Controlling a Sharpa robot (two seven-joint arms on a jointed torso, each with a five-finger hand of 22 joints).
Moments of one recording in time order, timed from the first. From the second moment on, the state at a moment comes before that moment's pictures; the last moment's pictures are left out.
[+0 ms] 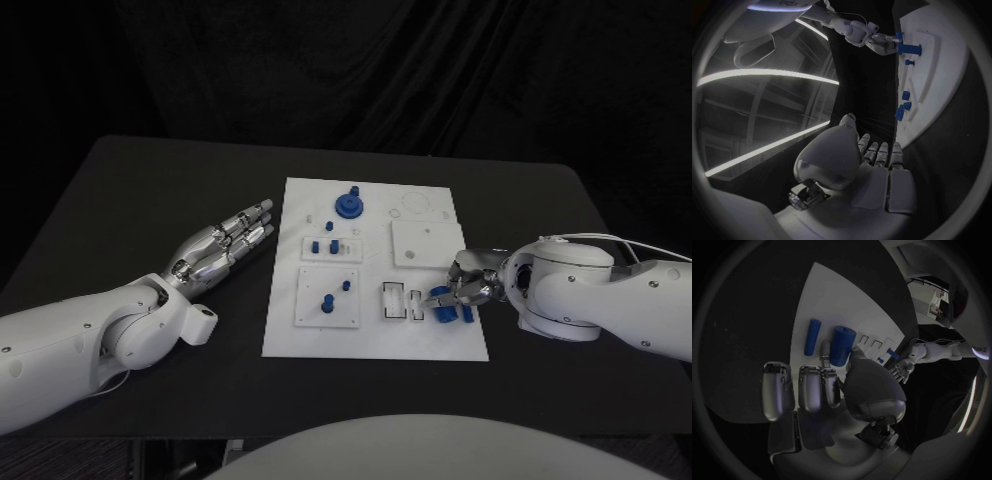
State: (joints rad) left arm 1.08 -0.94 -0.21 1.43 -0.27 0.06 0.68; left_hand 1.44 0.28 -0.24 0.27 0.46 0.21 -0.02 0.03 0.03 0.00 0.03 0.01 0.00 0.00 0.05 0.01 0.00 0.10 0.00 0.08 0.00 0.00; right arm 1.21 -1.08 -0.24 1.84 -1.29 -0.05 -0.58; right_hand 1.06 0.06 -0.20 0.28 0.30 0.88 0.06 0.43 0.65 1.47 -0.02 1.57 1.31 1.46 -0.09 1.51 1.31 0.03 1.47 0.02 1.49 1.31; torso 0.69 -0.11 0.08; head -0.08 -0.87
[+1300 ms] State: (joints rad) left arm 1.07 -0.93 -0.21 1.43 -0.27 0.09 0.68; left_hand 1.46 0.28 -0.22 0.26 0.46 0.21 -0.01 0.03 0.03 0.00 0.06 0.01 0.00 0.00 0.07 0.01 0.00 0.10 0.00 0.11 0.00 0.00; right arm 1.26 -1.09 -0.25 1.89 -0.76 -0.22 -0.48; right_hand 1.25 0.01 -0.09 0.30 0.70 0.90 0.05 0.42 0.65 1.46 -0.03 1.57 1.31 1.47 -0.09 1.51 1.31 0.03 1.47 0.02 1.47 1.31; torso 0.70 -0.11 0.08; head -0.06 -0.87
